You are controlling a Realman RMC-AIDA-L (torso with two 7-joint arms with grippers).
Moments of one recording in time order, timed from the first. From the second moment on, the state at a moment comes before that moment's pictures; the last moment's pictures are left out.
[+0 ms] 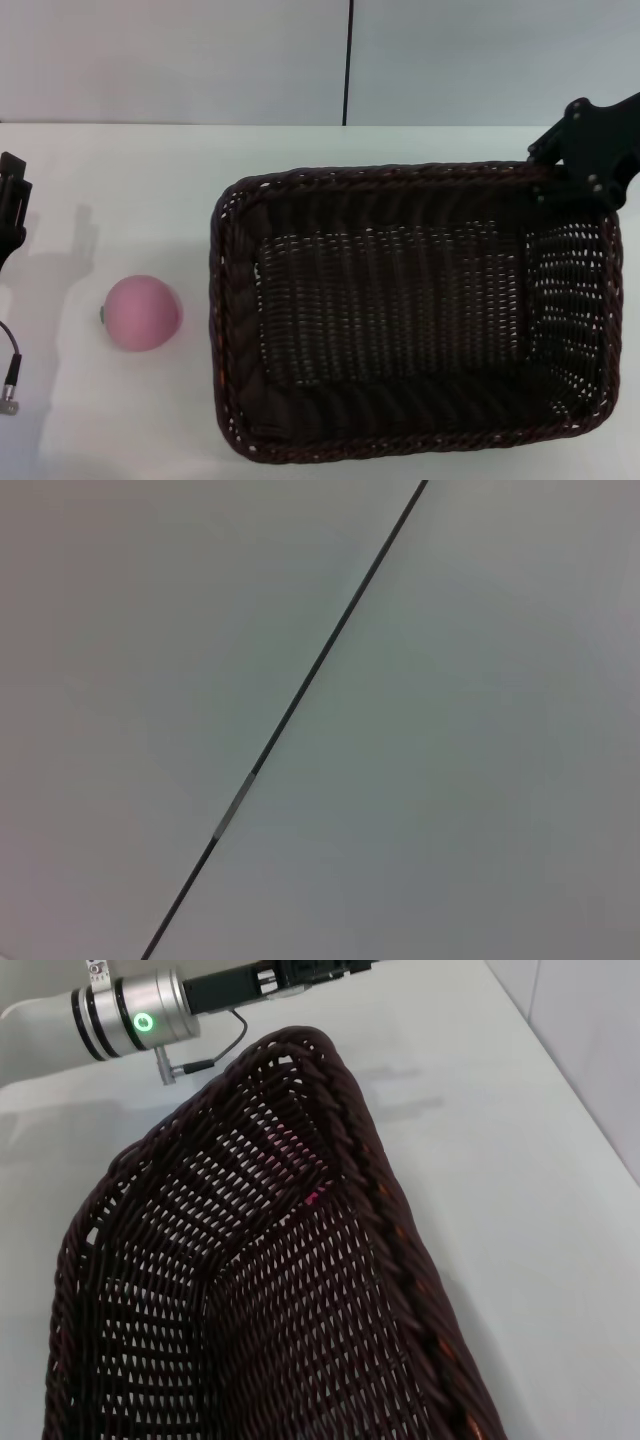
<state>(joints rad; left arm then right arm) -0.22 -2.07 -0.18 -0.31 1.55 1.50 -0.46 0.86 1.89 -0.82 -0.81 -2.34 -1.80 1.51</state>
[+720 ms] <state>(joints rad) -0.19 -2.07 -0.16 -0.34 1.55 1.50 -0.46 0.88 1.91 -0.82 -0.77 -2.35 -1.74 1.46</state>
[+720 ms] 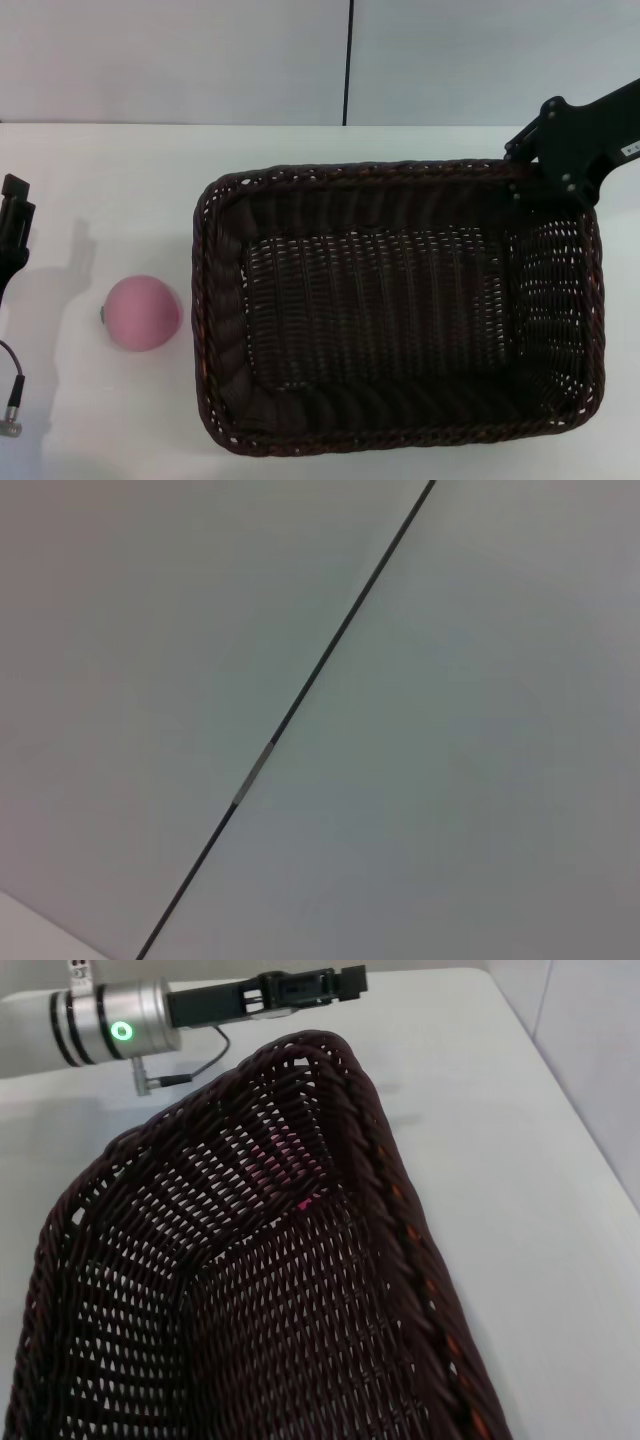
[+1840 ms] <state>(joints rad) -0.19 -2.06 -0.03 -0.30 1.57 1.51 -0.51 0.71 1.95 -0.69 -0.72 -1.96 -1.48 1.29</state>
